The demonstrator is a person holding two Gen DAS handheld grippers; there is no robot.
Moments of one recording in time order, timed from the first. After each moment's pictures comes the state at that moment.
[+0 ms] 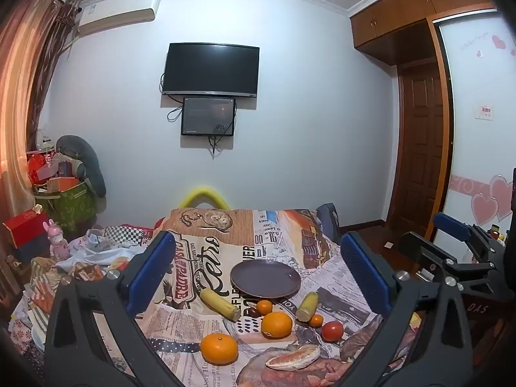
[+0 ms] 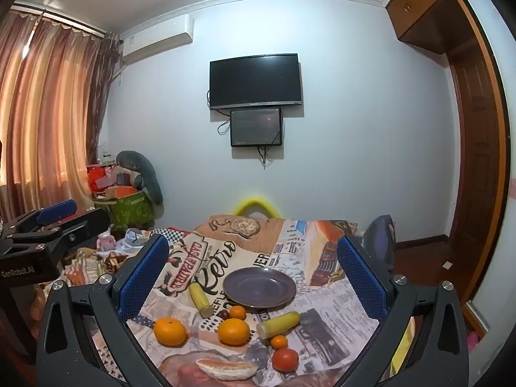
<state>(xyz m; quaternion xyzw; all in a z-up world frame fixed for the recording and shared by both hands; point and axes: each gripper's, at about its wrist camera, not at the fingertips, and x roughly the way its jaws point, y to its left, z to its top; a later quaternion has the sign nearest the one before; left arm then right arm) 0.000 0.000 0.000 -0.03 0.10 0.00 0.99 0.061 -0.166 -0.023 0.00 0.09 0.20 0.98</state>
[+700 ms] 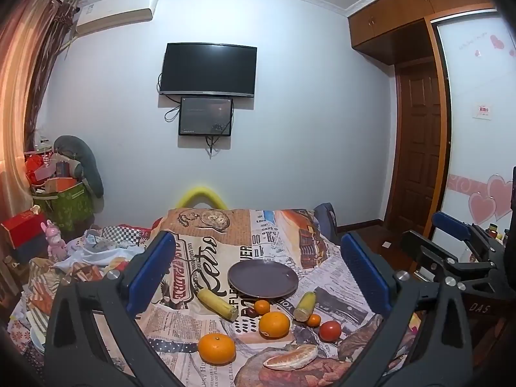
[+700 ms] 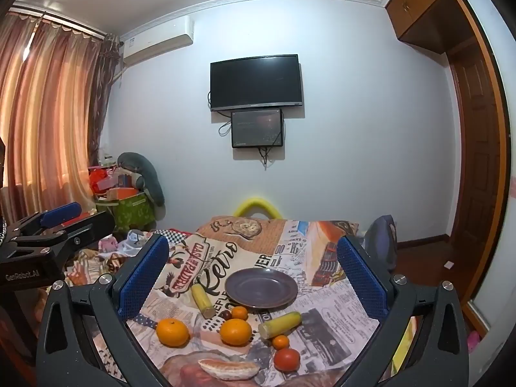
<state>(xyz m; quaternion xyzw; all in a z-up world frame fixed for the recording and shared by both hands) 0.002 -0.003 0.000 -0.03 0.10 0.00 1.00 0.059 -0.165 -0.021 0.01 0.08 0.20 0.98</state>
